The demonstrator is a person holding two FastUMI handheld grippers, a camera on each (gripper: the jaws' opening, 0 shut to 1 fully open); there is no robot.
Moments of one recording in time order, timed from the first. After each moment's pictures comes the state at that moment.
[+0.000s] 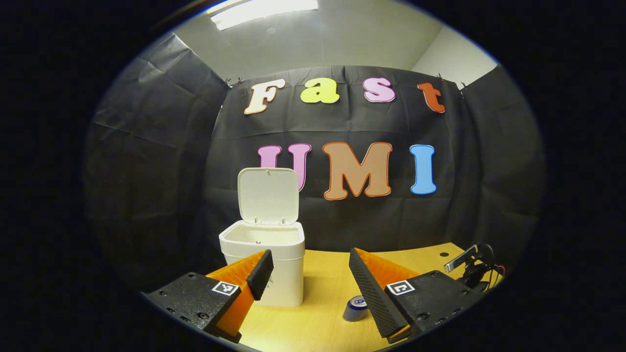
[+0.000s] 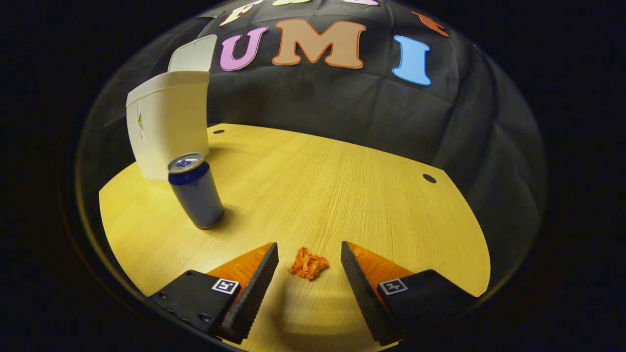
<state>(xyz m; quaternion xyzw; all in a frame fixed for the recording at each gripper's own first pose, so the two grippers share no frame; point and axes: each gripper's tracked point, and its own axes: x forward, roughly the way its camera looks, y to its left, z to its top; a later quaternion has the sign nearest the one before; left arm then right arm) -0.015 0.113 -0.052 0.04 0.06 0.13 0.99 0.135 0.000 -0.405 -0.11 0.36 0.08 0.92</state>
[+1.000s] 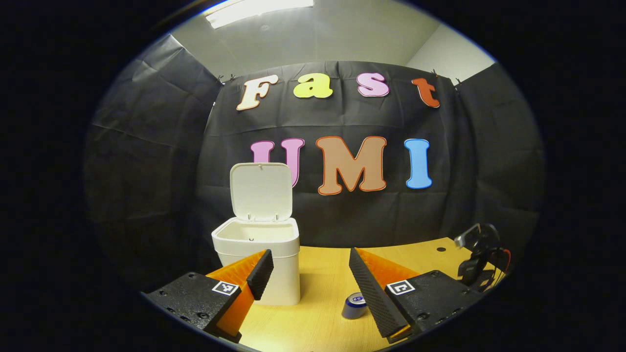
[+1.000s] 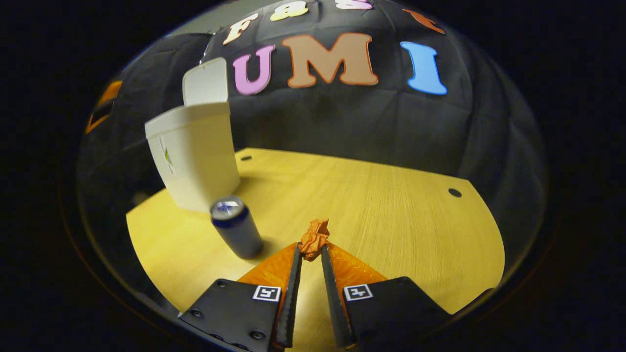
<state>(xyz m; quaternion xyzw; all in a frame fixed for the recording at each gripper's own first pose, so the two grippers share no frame) -0.006 0.106 -0.060 0.04 0.07 0.11 0.99 0.149 0.055 -0.315 -0.02 0.29 0.18 0.94</state>
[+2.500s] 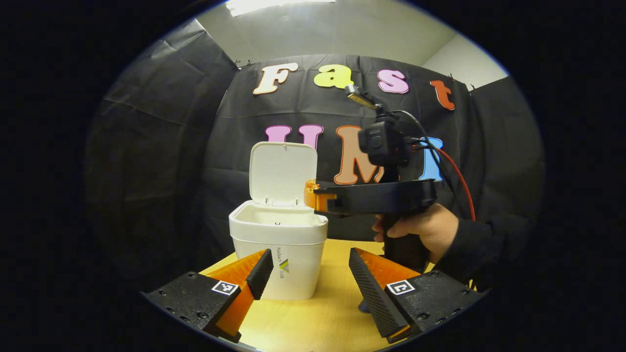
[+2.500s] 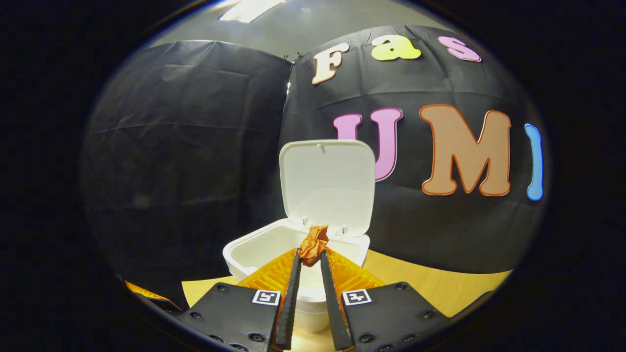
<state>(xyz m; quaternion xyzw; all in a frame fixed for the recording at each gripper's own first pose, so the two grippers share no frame) -0.016 0.182 -0.096 0.00 0.10 0.12 0.99 0.240 0.384 -0.145 -0.06 0.15 0.39 0.91</state>
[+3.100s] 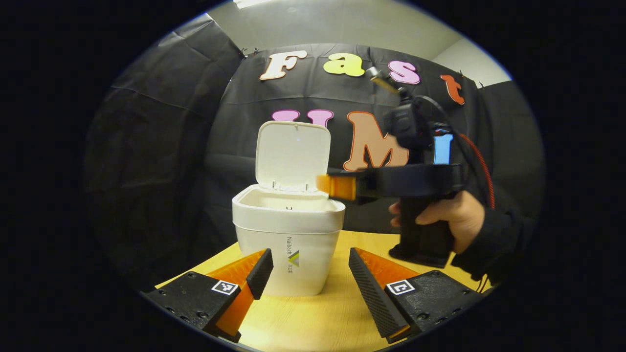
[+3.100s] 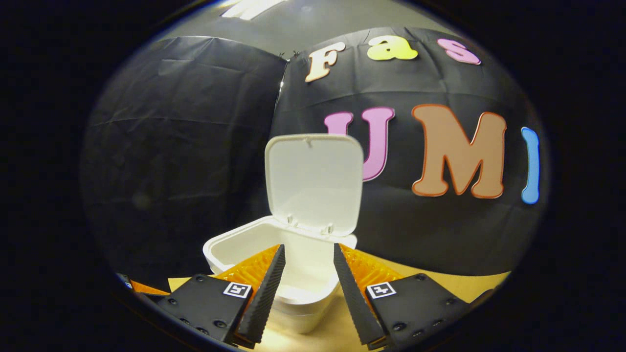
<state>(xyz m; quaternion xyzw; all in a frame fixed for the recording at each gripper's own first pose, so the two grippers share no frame) -0.001 0.202 -0.129 -0.01 0.12 0.12 0.99 0.258 0.343 -0.110 -0.06 0.10 0.34 0.93</state>
